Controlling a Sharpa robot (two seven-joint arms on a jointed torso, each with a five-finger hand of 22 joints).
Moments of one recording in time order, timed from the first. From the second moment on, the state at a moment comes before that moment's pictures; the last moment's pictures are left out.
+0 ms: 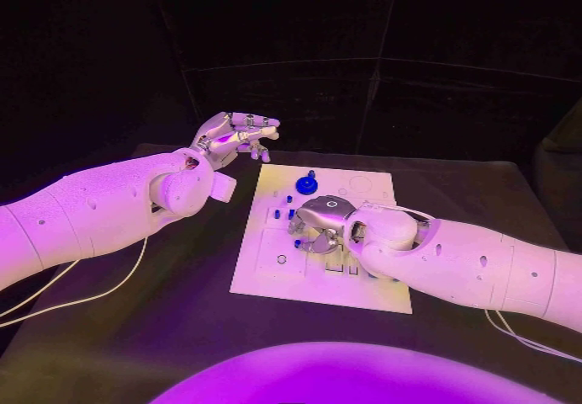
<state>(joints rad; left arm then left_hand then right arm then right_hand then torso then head) 1.14 -0.77 -0.01 1.30 -0.10 -0.07 0.44 1.26 -0.08 0.40 -0.07 0.05 0.98 0.19 0.14 0.07 1.07 0.11 0.33 0.11 1.16 0.03 1.07 0.43 0.17 1.15 0.13 0.58 0.70 1.03 -0.54 -0.07 1.44 -1.75 -0.20 -0.09 1.29 -0.16 0.43 -0.03 0.13 0.95 0.18 0.06 0.07 1.07 0.11 0.08 0.06 1.47 0.01 1.27 1.14 0.11 1.37 0.12 1.22 0.99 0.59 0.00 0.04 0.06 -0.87</state>
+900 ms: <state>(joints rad) 1.14 -0.78 -0.01 1.30 -0.10 -0.06 0.43 1.26 -0.08 0.40 -0.07 0.05 0.98 0.19 0.15 0.07 1.06 0.11 0.33 0.11 1.16 0.03 1.07 0.43 0.17 1.15 0.13 0.58 0.69 1.11 -0.80 -0.05 1.52 -1.64 -0.26 -0.15 1.31 -0.16 0.32 -0.03 0.16 0.97 0.15 0.07 0.07 1.03 0.10 0.11 0.06 1.47 0.01 1.27 1.12 0.11 1.37 0.12 1.22 0.99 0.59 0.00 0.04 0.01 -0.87</state>
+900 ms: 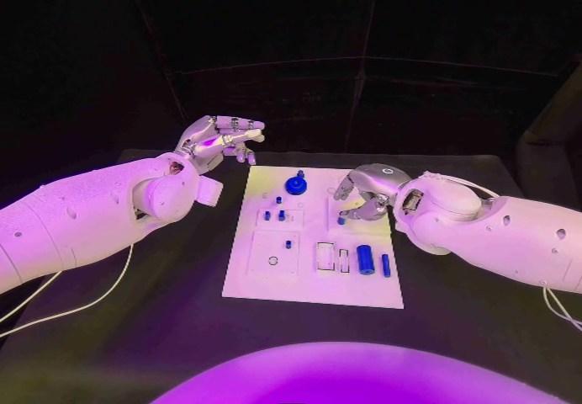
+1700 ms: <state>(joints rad) 1.14 -0.77 -0.01 1.29 -0.10 -0.06 0.43 1.26 -0.08 0.40 -0.07 0.05 0.98 0.19 0.15 0.07 1.06 0.11 0.33 0.11 1.16 0.03 1.07 0.42 0.17 1.15 0.13 0.58 0.69 1.11 -0.75 -0.05 1.48 -1.67 -0.07 -0.18 1.34 -0.12 0.30 -0.02 0.16 1.01 0.14 0.07 0.07 1.10 0.09 0.14 0.06 1.47 0.01 1.27 1.11 0.11 1.38 0.11 1.22 0.99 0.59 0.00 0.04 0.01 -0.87</state>
